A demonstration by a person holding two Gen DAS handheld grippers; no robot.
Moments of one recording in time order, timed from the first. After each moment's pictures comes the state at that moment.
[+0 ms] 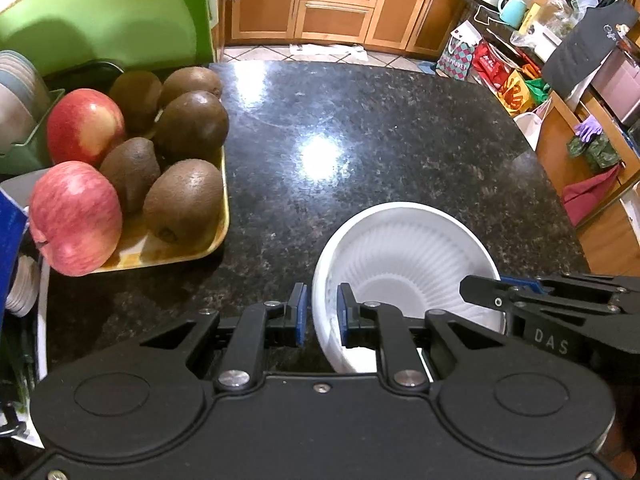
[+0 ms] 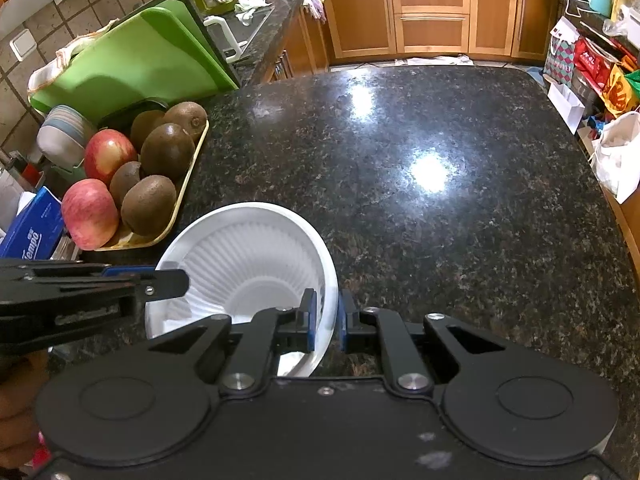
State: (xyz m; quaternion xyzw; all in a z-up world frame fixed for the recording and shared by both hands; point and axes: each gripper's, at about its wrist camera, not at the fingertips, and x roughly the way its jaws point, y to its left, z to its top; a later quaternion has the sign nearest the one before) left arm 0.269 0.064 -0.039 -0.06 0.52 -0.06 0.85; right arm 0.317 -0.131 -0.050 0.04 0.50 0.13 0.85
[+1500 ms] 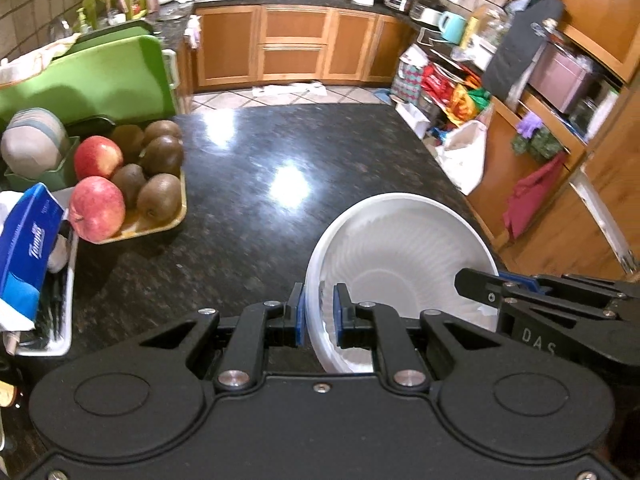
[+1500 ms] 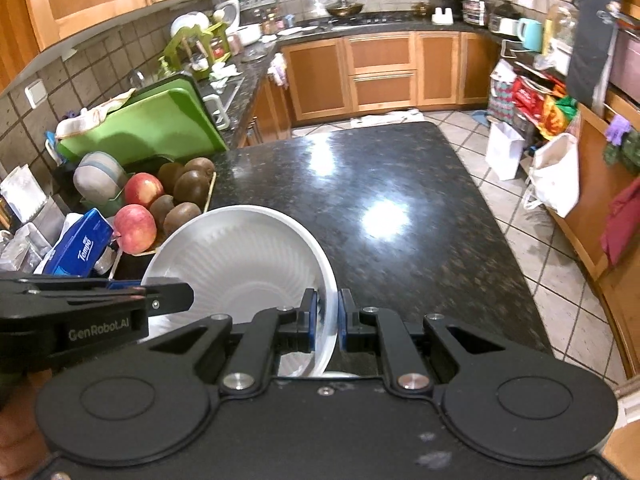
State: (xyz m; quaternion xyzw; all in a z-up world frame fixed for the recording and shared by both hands) left arm 0.147 0.013 0.044 -0.03 0.46 -0.11 0.88; right arm 0.153 -0.170 0.048 0.06 0.41 0.06 0.91
